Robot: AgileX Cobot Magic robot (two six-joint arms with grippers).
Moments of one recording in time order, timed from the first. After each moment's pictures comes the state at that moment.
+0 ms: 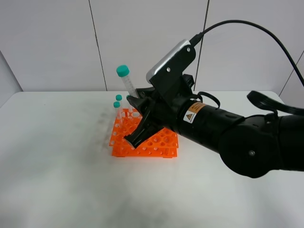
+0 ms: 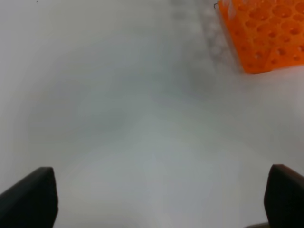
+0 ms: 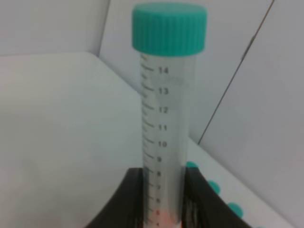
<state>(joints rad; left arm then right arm) -0.02 0.09 -0.50 -0.12 1.06 0.12 0.87 1.50 -0.72 0.32 -0.52 -0.63</state>
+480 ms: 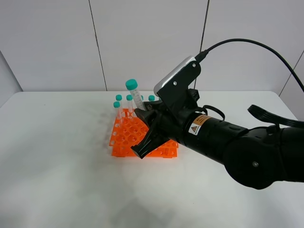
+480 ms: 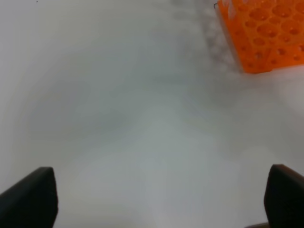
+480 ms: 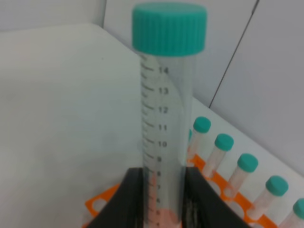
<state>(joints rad) -0.02 0.09 -0.50 -0.12 1.06 0.12 0.87 1.50 -0.67 0.38 -0.51 -0.61</state>
